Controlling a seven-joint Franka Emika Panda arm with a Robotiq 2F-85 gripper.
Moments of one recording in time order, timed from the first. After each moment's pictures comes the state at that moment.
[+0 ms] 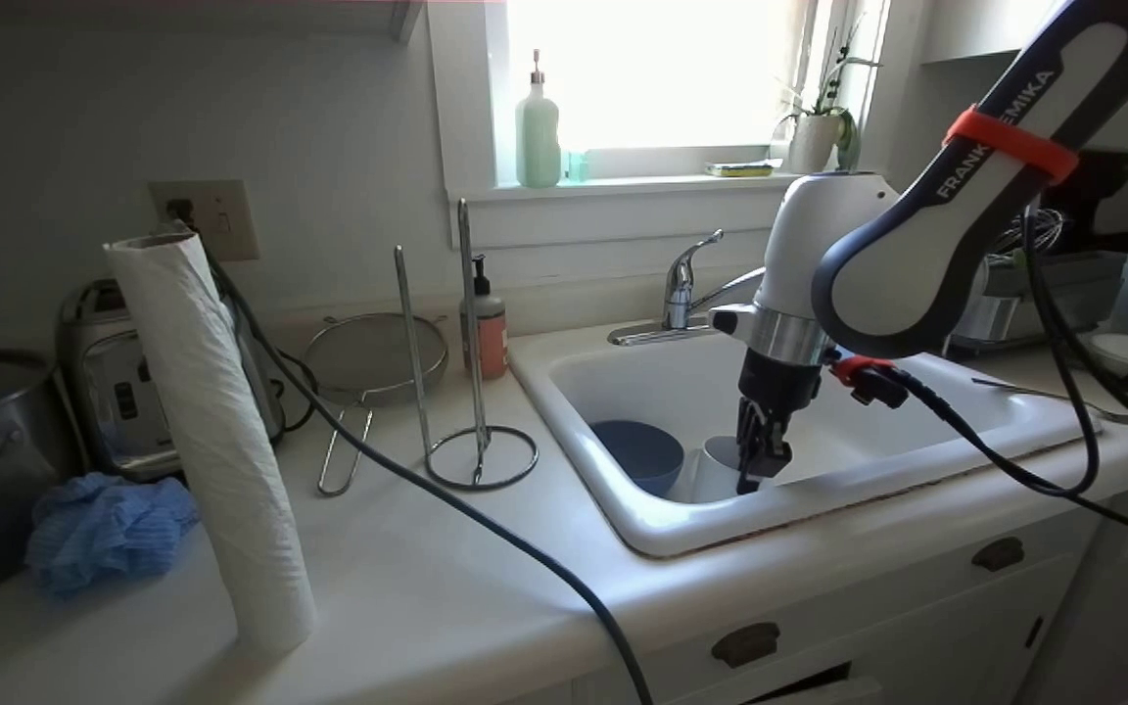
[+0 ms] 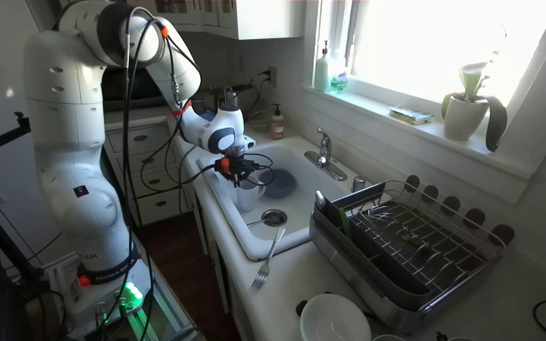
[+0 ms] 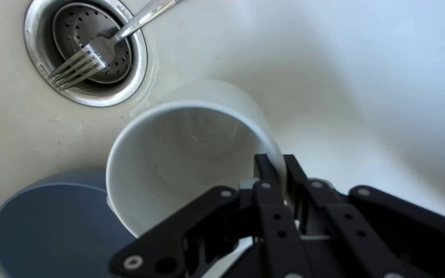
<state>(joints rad) 0.04 0.25 0.18 -2.44 0.05 2.80 -0.64</state>
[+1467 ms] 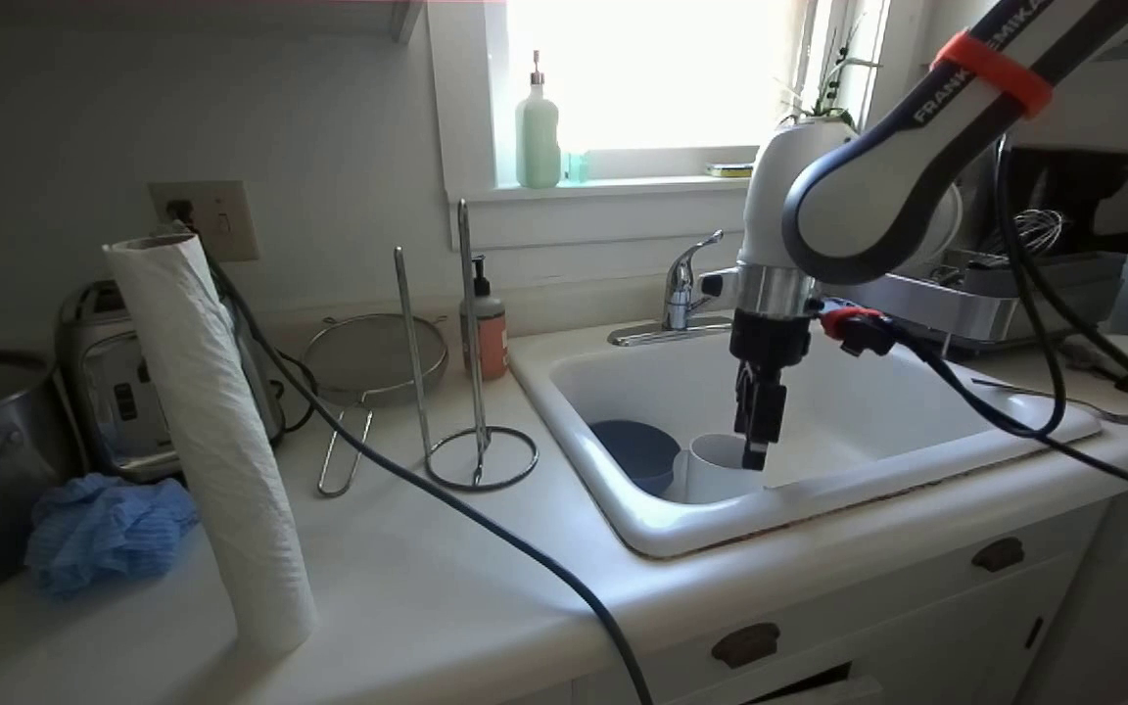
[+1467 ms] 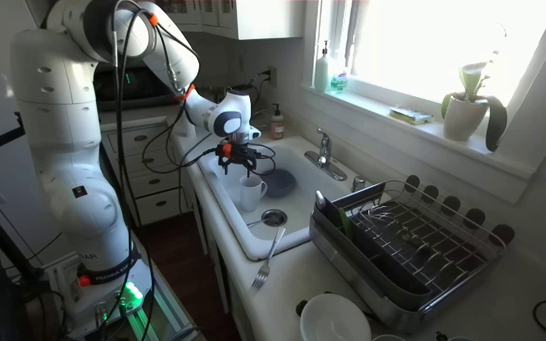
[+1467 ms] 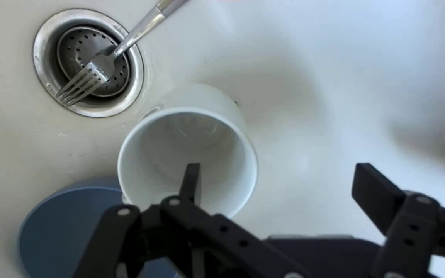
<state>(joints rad) 0.02 0.18 0.19 -2.34 0.09 2.53 -0.57</state>
